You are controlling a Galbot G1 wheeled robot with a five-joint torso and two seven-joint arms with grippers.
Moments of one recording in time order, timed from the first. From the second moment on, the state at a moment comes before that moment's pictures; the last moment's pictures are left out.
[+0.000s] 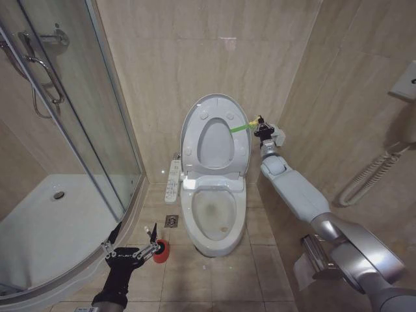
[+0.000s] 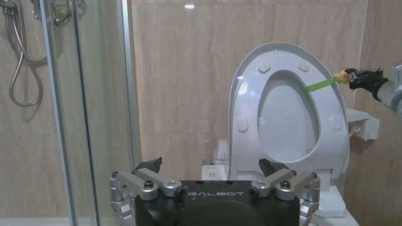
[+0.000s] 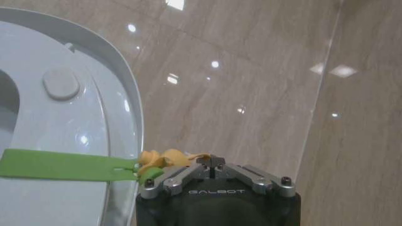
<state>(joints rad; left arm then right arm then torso) 1.87 -1.50 -0.53 -2.43 -0.02 0.01 0.01 -0.13 1.13 -0.12 0.86 0.26 0.32 0.36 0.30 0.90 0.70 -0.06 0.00</state>
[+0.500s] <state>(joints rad) 1.87 -1.50 -0.53 -2.43 -0.02 0.01 0.01 -0.16 1.09 -0.14 0.93 0.27 0.30 0.40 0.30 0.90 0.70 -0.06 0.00</state>
